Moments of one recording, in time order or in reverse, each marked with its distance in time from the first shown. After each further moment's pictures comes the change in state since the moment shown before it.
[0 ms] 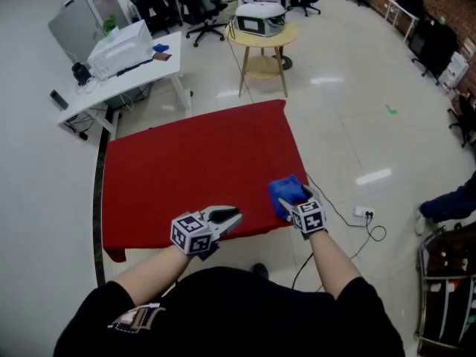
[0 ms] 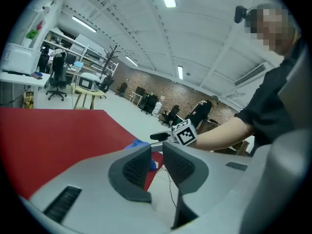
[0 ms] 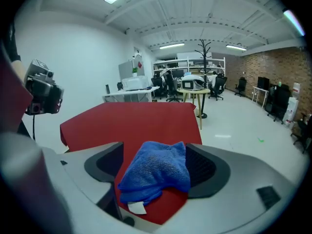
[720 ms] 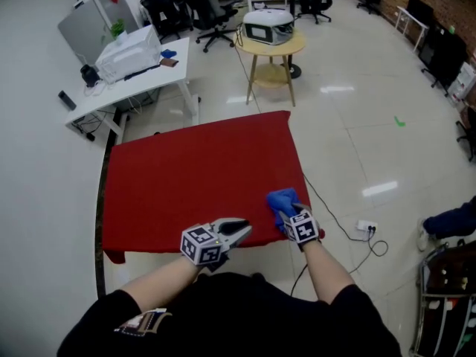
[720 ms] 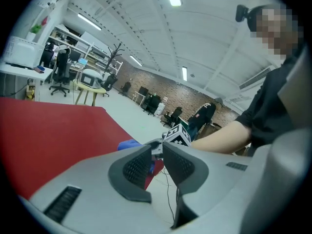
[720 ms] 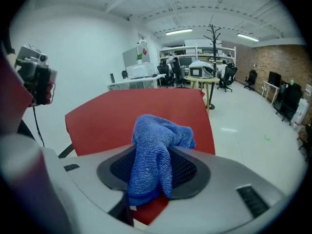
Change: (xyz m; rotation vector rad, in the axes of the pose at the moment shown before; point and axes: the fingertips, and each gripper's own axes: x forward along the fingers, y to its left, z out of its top) left arm 0.042 -0.010 -0.001 -0.064 -0.004 0.026; right arm 0.036 0.003 -0.030 -0.037 0.132 0.088
